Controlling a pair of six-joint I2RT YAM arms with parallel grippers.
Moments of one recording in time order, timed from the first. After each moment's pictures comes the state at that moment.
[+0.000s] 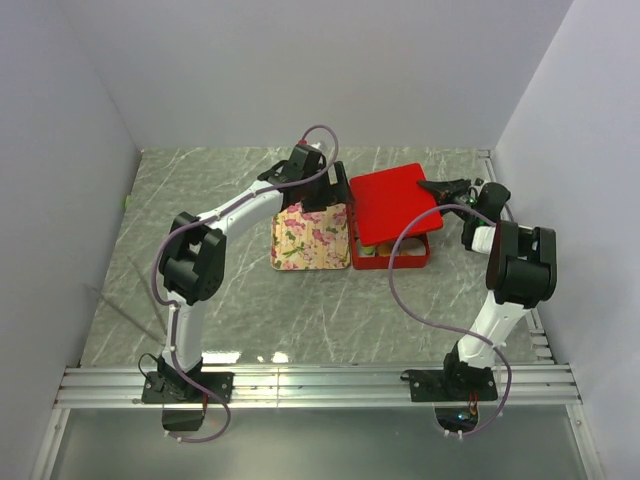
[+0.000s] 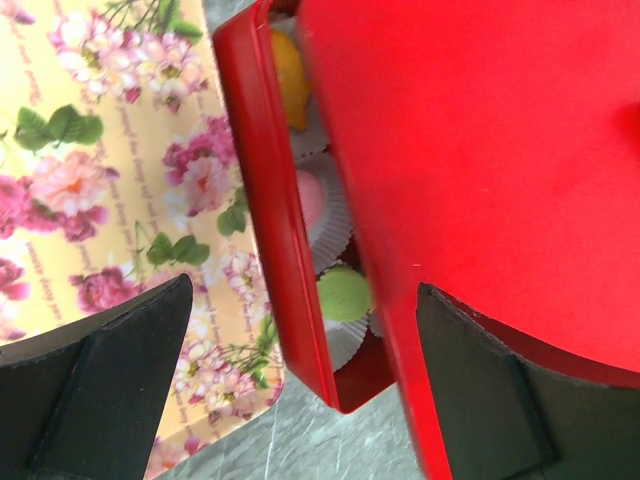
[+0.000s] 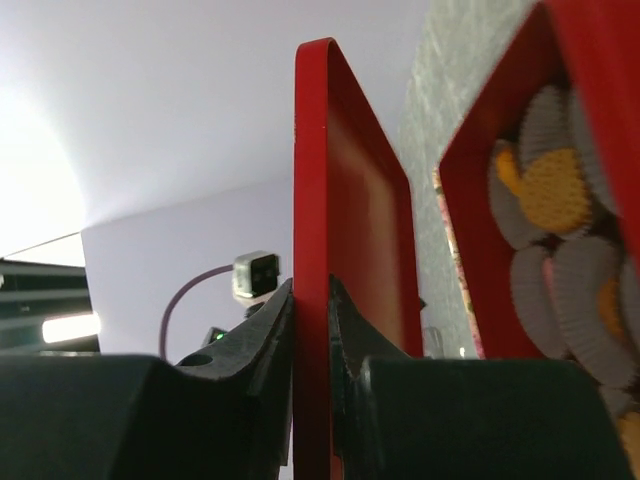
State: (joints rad) left arm -0.58 2.06 1.72 -0.37 0.18 -0.70; right arm -0.24 1.88 0.91 0.81 -0.84 1.62
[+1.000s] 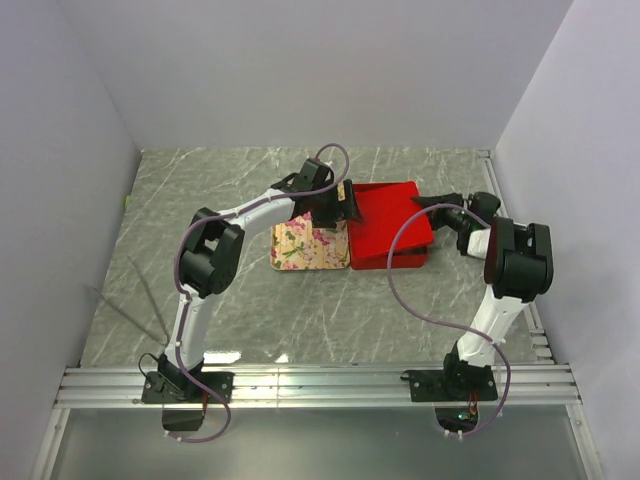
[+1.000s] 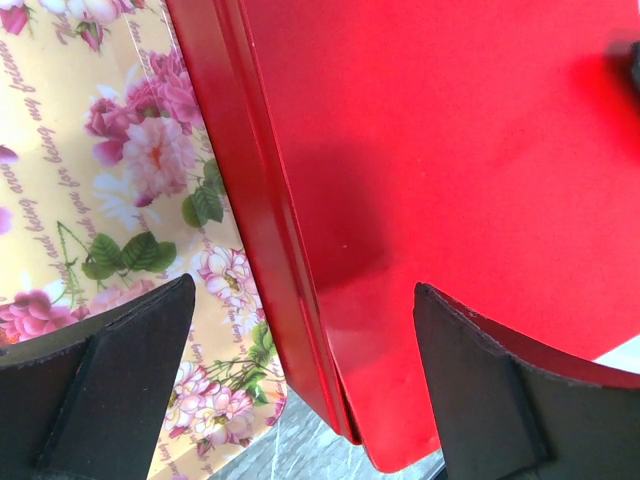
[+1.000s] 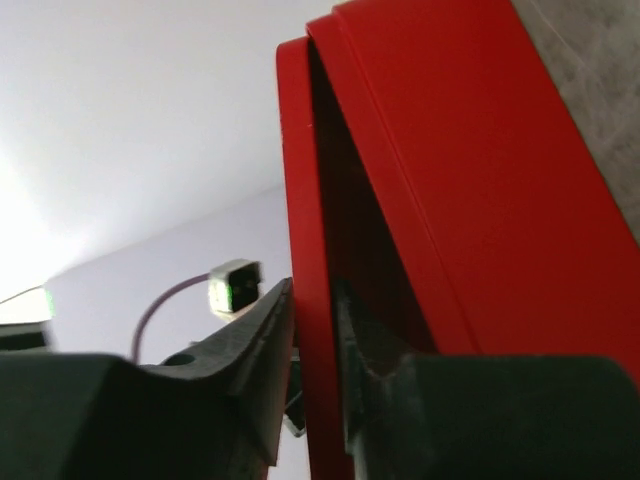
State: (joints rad) left arm -0.60 2.18 1.70 -0.29 0.31 -0.70; right arm -0.23 1.96 0.83 0.79 -0.78 1.56
